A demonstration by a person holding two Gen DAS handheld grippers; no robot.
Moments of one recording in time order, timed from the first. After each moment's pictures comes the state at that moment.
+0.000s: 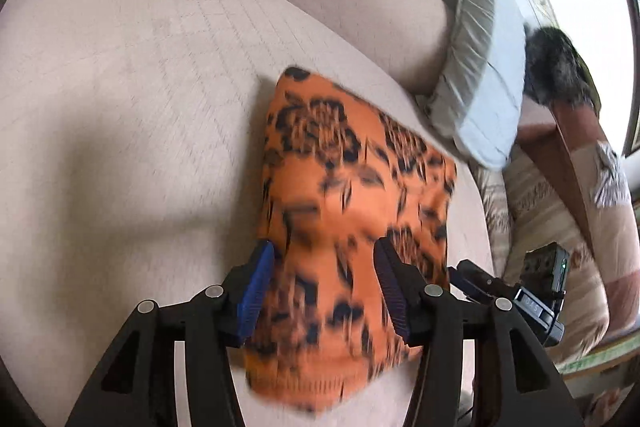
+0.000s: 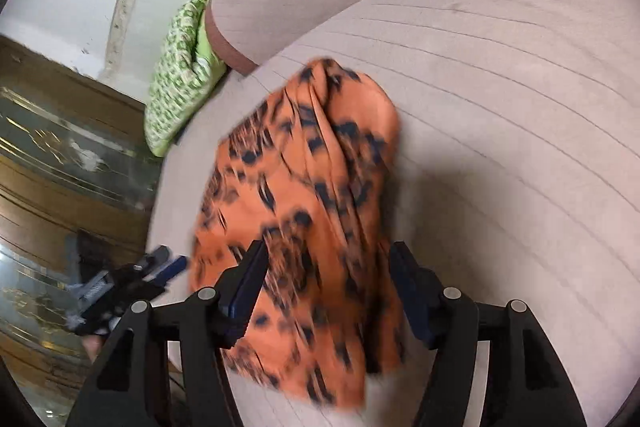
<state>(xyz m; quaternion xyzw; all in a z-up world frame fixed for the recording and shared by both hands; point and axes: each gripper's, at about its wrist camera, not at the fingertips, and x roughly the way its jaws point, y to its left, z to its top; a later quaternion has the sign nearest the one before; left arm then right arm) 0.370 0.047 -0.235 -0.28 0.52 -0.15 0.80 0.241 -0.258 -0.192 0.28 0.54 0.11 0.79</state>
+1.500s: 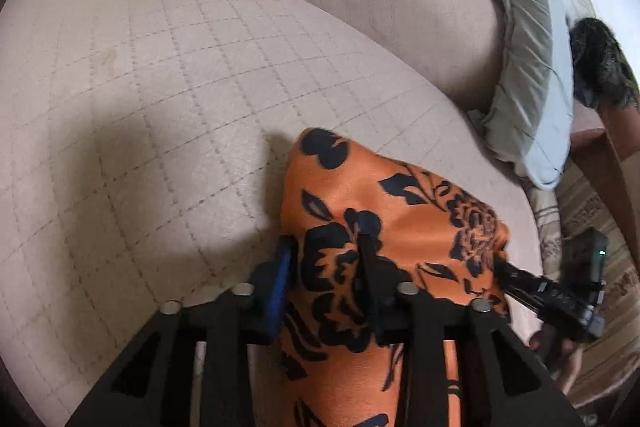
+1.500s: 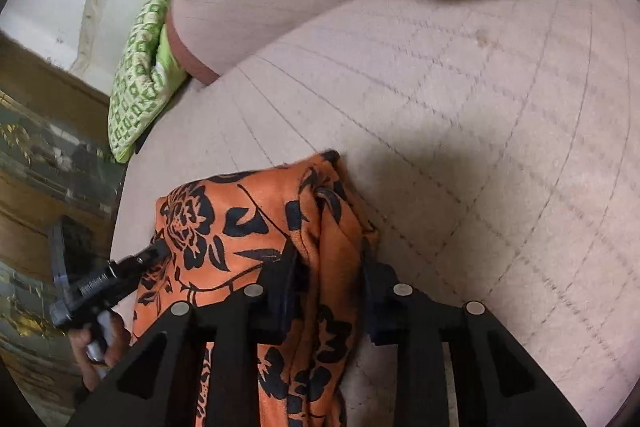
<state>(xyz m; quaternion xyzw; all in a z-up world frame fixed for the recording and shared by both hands) 0.486 0.038 -0.287 -0.23 0.52 -0.10 0.81 0.364 -0.259 -0.250 0.26 0.55 0.09 0.79</state>
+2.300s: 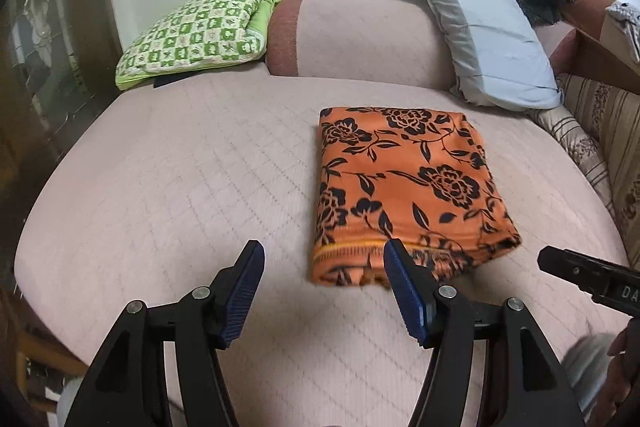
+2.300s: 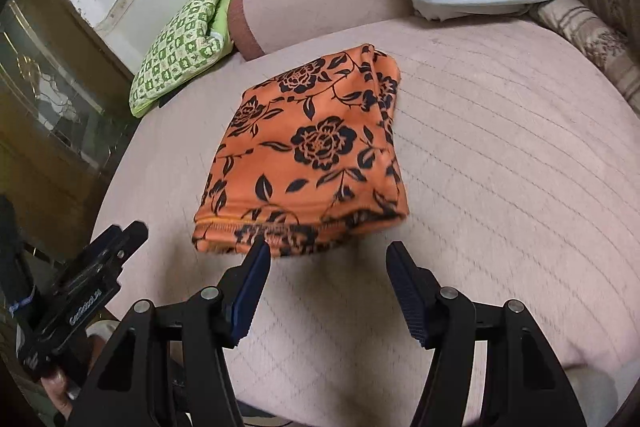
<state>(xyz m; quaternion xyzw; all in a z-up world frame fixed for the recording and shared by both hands) 0.172 -0.044 -0.135 -0.01 0.40 0.02 0.91 0.119 -0.174 -0.116 0.16 0.51 0.04 0.84</state>
